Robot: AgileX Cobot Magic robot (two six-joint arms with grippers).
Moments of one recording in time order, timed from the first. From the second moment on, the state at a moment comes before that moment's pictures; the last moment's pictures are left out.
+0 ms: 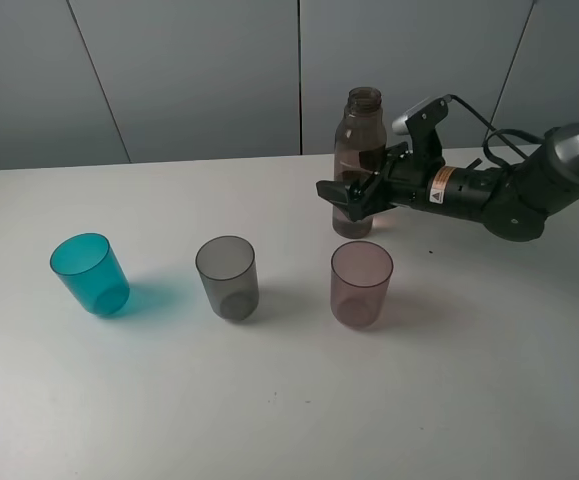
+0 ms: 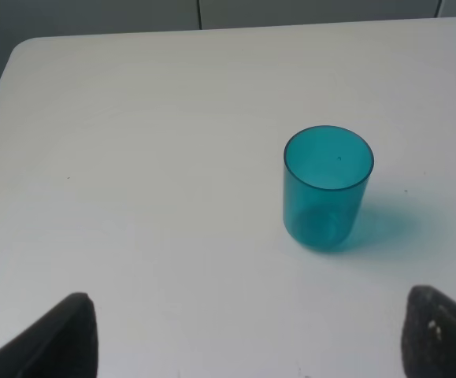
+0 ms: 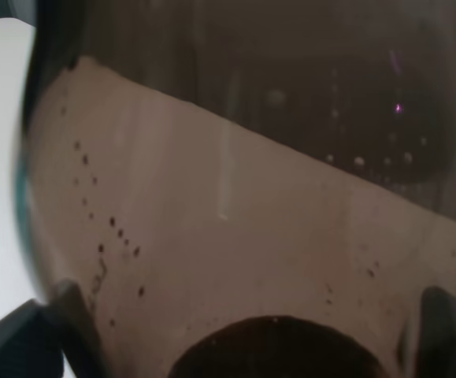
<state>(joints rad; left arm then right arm) -0.02 0.00 -0.51 0.01 1.08 -0.02 0.18 2.19 -0.93 -0.79 -0.98 0.35</state>
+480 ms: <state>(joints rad) -0.02 0.00 -0.51 0.01 1.08 -0.02 0.18 2.19 -0.93 -0.78 -1.01 0.32</state>
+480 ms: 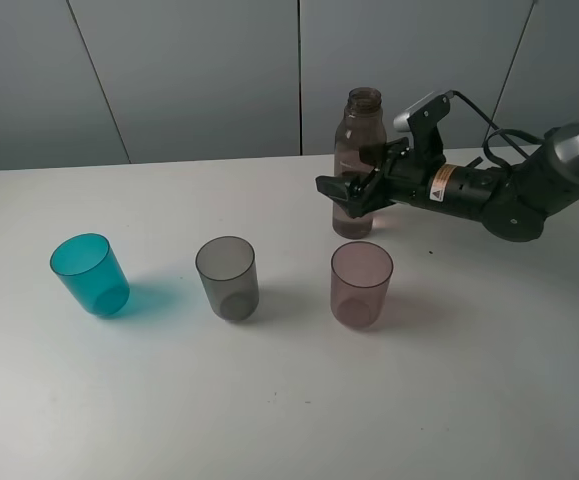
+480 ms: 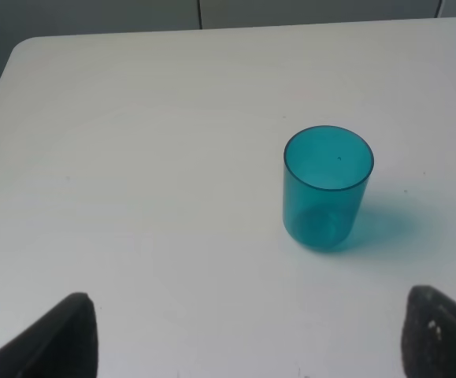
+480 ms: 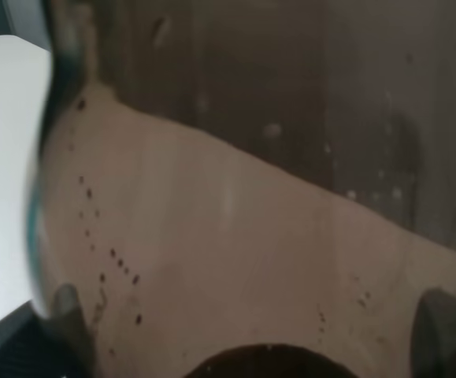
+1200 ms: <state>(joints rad) -0.02 0.00 -0.51 0.01 1.08 -0.02 0.18 2.27 -0.95 -0.74 -1.09 0.30</state>
